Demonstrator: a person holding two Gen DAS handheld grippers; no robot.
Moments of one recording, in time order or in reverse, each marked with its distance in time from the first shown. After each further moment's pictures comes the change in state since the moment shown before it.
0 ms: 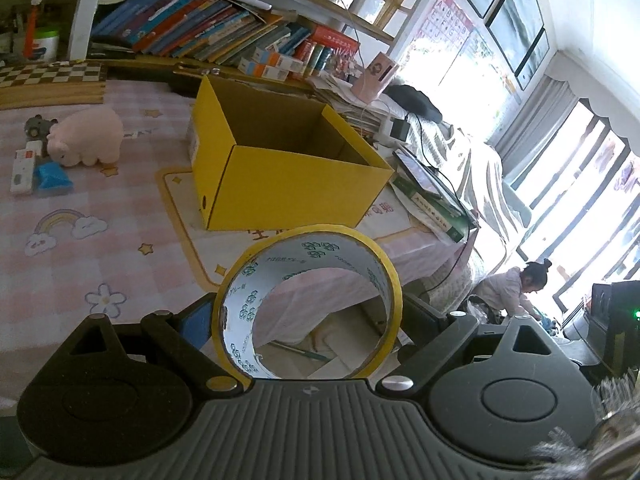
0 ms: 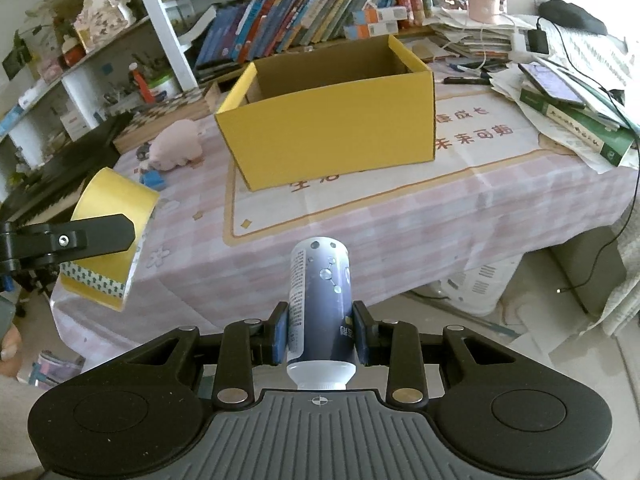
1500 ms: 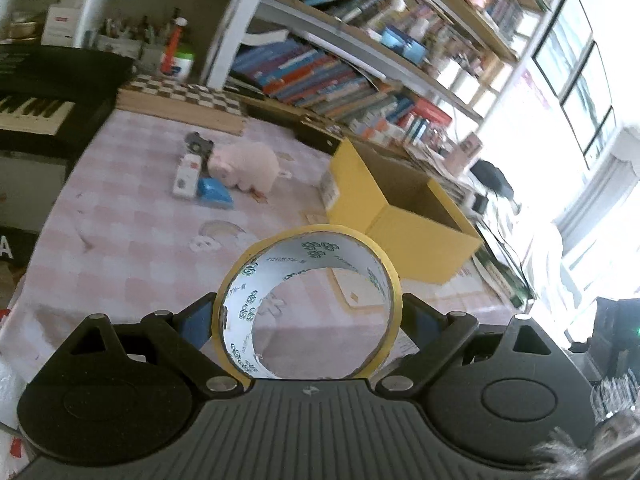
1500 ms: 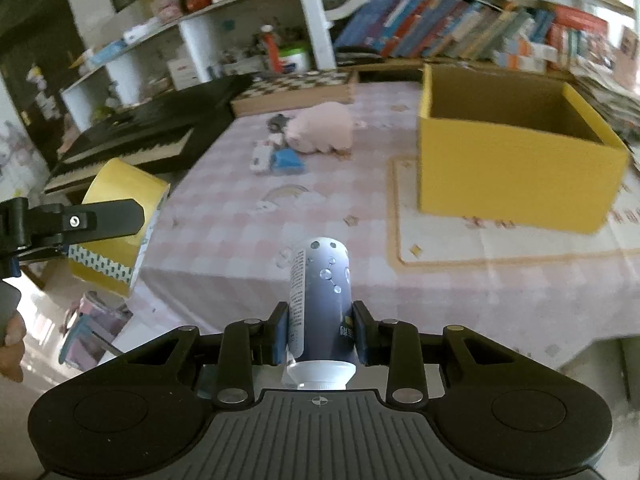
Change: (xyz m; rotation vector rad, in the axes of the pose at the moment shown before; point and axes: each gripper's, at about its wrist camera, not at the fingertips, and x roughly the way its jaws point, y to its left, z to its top) left arm -0.106 0.083 -0.031 -0.170 -0.168 0.194; right arm 0.030 0.118 0.011 -0.258 0.010 0.196
